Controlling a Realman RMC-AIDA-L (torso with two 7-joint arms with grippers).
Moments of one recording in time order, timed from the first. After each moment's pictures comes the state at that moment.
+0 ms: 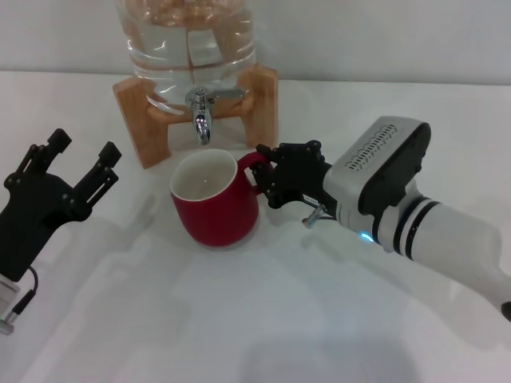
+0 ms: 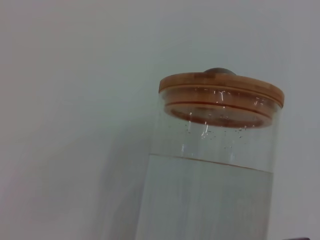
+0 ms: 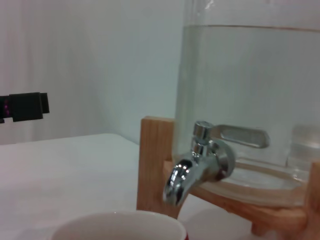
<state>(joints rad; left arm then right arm) -0.10 -2.09 1.49 0.46 -2.70 -1.30 2.49 0.75 2.03 0.52 0.62 -2.35 -0.52 0.07</state>
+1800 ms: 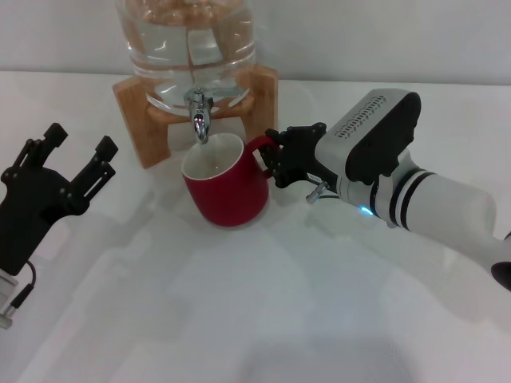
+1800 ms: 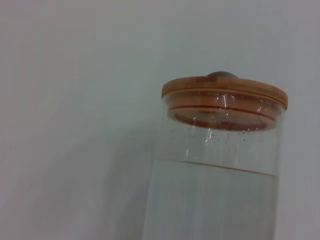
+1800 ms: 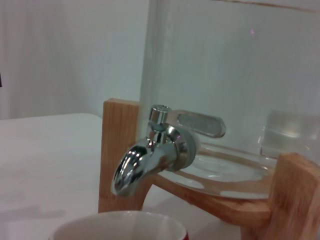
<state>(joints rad) -0.12 -2.09 1.47 0.45 -2.70 -1.30 2.50 0.83 2.03 0.57 0.58 -2.35 -0.41 0.08</state>
